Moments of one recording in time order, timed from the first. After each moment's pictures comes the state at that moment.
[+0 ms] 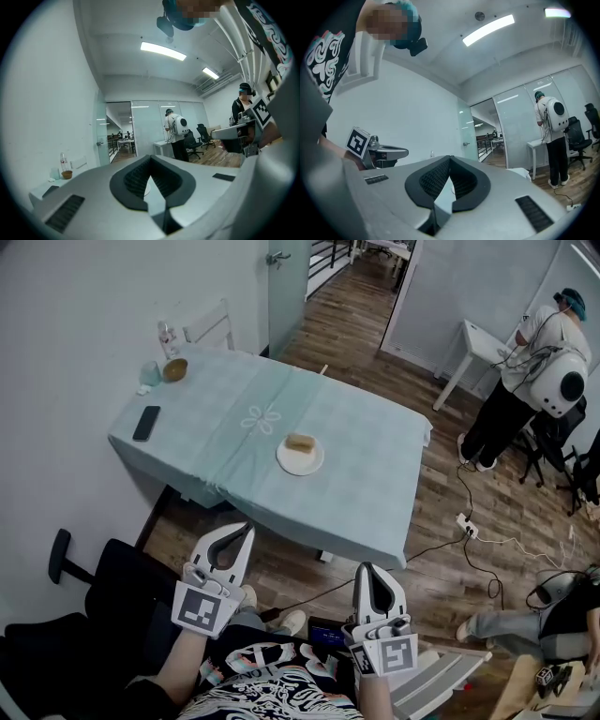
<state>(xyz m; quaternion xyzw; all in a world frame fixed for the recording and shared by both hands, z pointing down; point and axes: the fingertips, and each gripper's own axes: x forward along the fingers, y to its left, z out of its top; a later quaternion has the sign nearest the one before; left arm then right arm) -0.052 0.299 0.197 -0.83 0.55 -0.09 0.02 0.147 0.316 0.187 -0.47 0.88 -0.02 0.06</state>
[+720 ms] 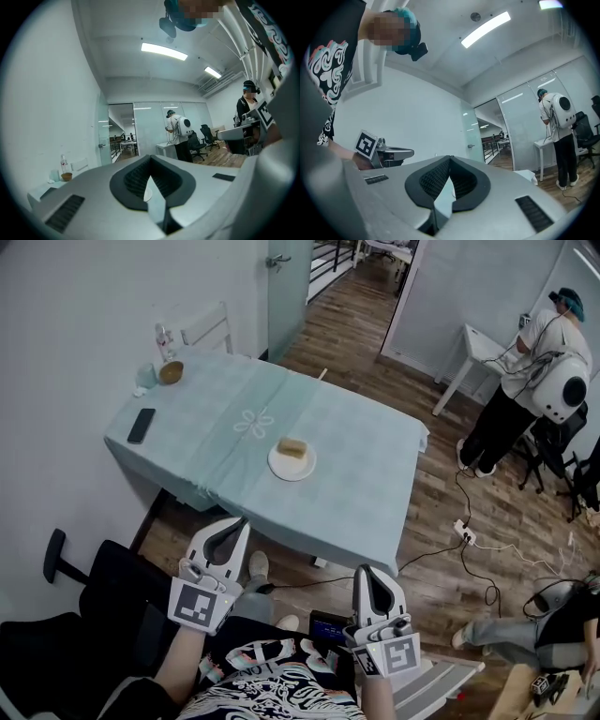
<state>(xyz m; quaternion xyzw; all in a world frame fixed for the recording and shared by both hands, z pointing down) -0.041 0.276 0.191 -0.82 0.56 -0.08 0.03 0.164 0.301 0.187 -0.43 0.90 -0.02 0.08</state>
